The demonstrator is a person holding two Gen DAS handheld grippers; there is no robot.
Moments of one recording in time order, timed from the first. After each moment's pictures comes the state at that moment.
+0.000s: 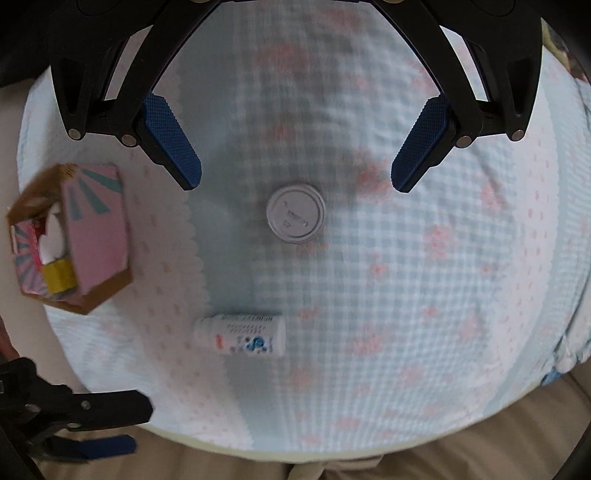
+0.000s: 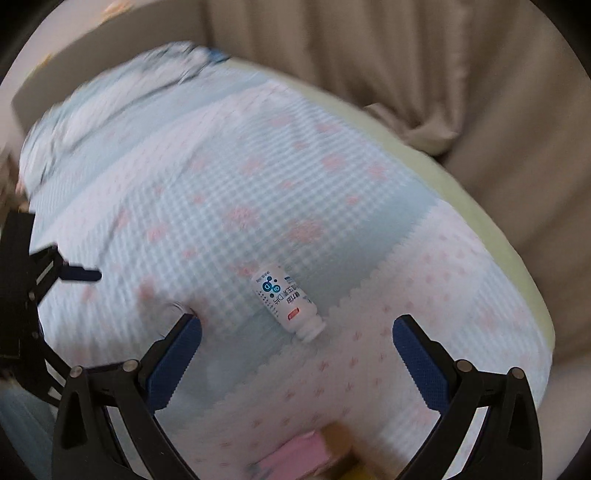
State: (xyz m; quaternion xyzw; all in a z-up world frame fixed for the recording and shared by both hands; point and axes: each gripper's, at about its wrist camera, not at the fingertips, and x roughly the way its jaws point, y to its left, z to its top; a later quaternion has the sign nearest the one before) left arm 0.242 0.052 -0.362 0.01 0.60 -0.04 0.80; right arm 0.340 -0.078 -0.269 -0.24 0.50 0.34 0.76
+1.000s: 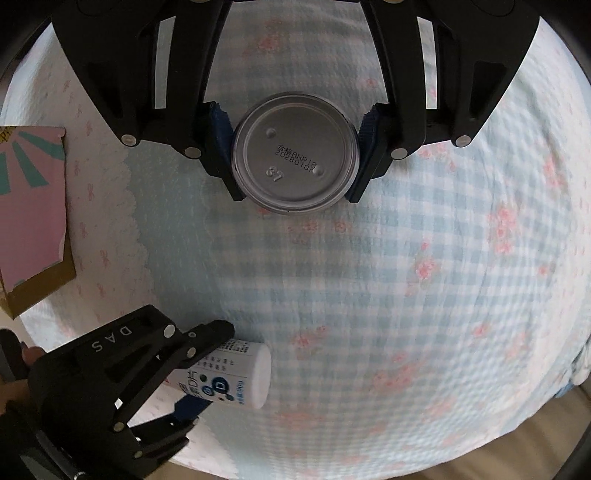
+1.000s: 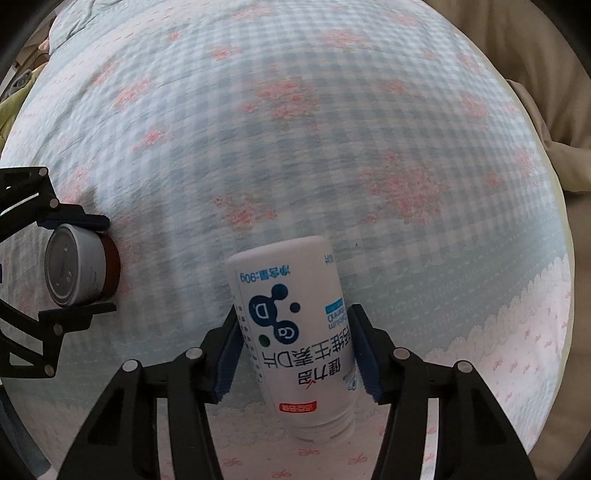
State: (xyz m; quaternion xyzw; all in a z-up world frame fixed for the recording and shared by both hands) left arm 0.283 0.043 -0.454 0.00 0.59 -0.04 0.81; right arm 0.385 0.000 -0.442 -0.41 0.55 0.42 0.60
